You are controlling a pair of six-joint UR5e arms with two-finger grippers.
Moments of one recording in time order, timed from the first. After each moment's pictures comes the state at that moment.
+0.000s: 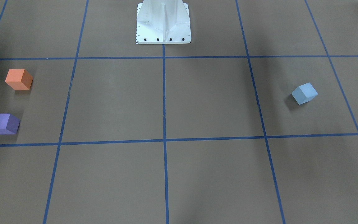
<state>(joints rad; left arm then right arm) -1.59 -1.47 -1.73 -1.54 -2.33 0.07 1.51 -1.59 1.75 -1.73 2.31 -0.17</state>
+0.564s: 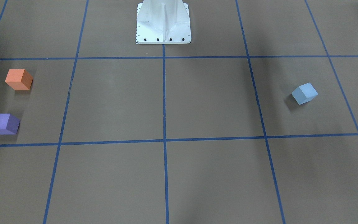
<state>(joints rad) -1.59 -1.46 -1.74 -1.55 -2.33 0.07 1.53 -1.62 1.76 -1.78 2.32 -0.21</state>
